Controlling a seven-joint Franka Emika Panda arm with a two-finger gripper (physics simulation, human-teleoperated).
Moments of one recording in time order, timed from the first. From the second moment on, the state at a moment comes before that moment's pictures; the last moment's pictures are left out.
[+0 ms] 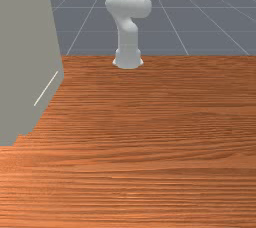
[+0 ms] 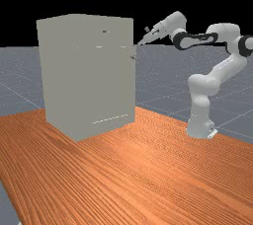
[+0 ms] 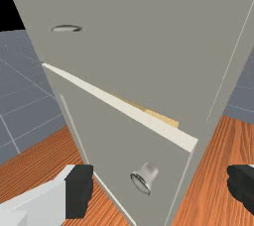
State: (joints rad) arm -0.54 -1.04 -0.16 -2.66 -0.49 2.59 1.27
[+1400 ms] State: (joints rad) arm -0.46 -0.90 -0.28 -2.68 -0.62 2.90 1.23
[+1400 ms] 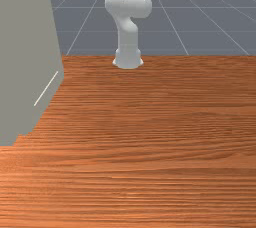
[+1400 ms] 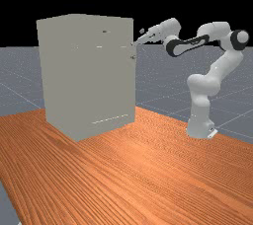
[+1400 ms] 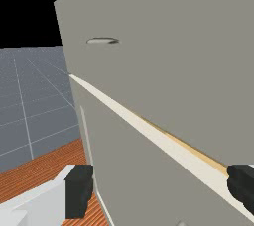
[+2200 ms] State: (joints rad) arm -1.13 -0.98 0.34 -2.77 -1.26 2.71 1.99
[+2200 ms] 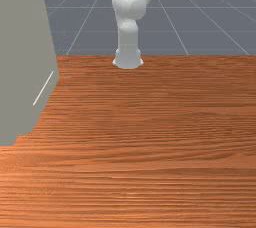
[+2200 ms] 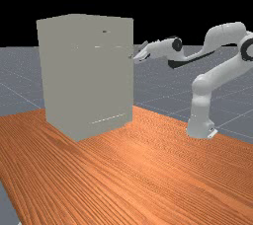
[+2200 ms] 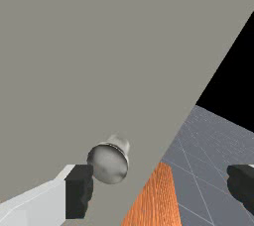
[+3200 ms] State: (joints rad) arm -1.12 -1.14 0.48 -2.82 -1.45 2.69 2.28
